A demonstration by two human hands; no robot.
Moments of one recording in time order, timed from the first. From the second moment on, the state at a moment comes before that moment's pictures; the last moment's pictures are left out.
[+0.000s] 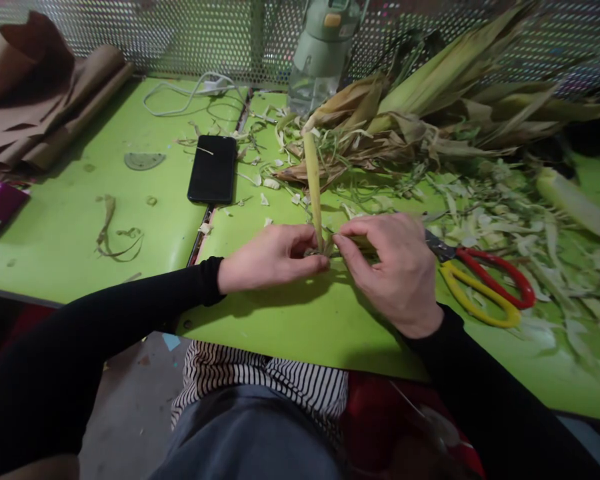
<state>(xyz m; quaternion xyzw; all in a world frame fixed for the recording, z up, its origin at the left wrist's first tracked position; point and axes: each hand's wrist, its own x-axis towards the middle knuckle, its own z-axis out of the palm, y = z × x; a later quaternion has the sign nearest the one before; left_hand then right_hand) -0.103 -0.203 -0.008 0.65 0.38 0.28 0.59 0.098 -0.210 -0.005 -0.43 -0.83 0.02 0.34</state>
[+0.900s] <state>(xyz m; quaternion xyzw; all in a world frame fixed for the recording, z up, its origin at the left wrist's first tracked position) -0.101 -0.198 -0.016 0.56 0.37 0.29 0.68 0.094 -0.212 -0.006 -0.29 -0.88 -0.10 0.36</state>
